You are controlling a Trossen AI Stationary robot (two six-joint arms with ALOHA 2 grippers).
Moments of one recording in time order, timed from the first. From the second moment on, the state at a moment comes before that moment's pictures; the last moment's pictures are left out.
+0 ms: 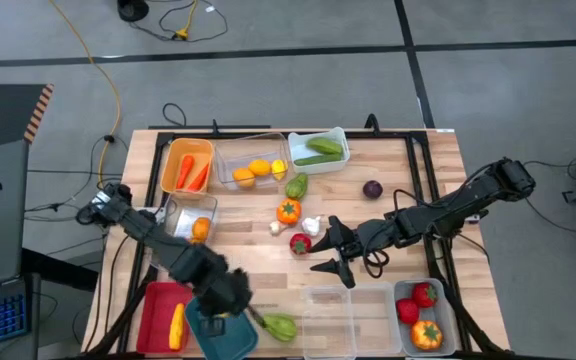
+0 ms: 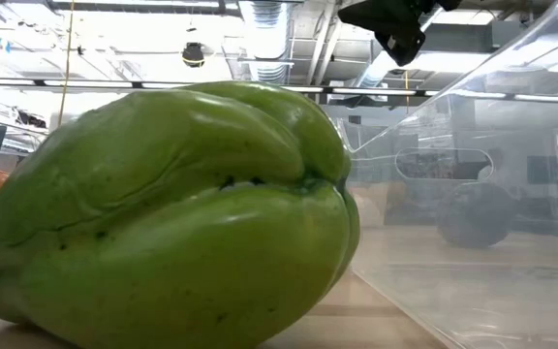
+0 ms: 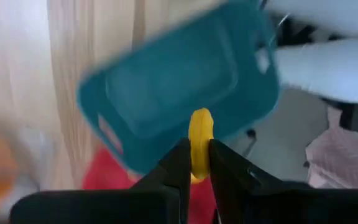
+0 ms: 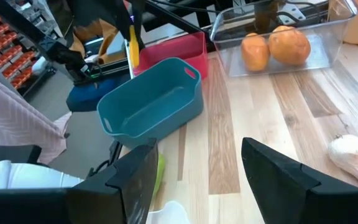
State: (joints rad) left arm -0.60 1.75 1.72 -1.36 0.26 -0.80; right arm 0.35 1.35 0.82 0.18 0.11 0.41
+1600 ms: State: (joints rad) left arm -0.88 1.75 1.70 -1.57 0.21 -1.30; right arm 0.35 1.35 0.82 0.18 0.10 0.41
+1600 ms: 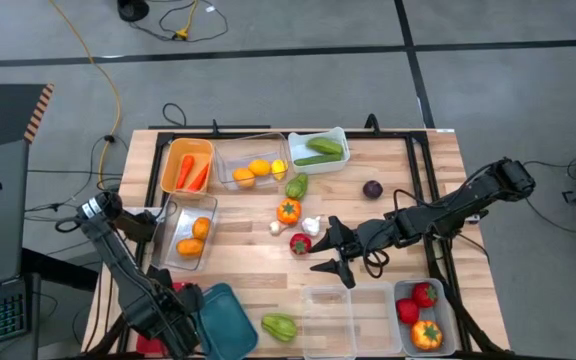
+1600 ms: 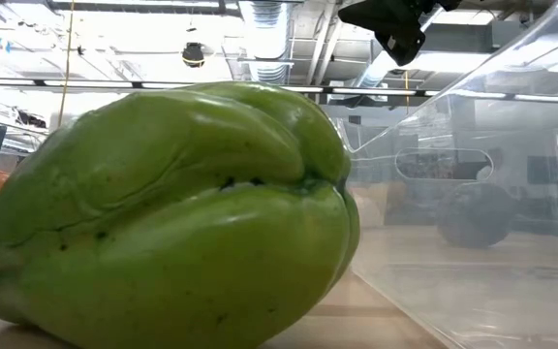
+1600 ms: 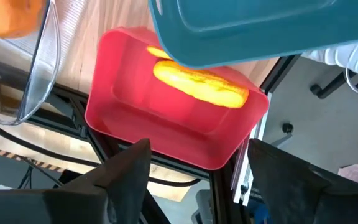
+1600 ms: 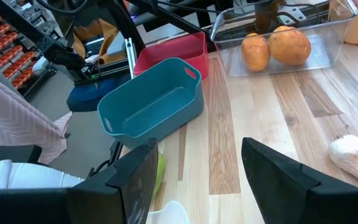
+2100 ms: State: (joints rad) left arm -0.76 1.75 1.70 -1.12 -0.25 -0.88; right arm 0.35 1.35 0.82 0.18 0.11 0.41
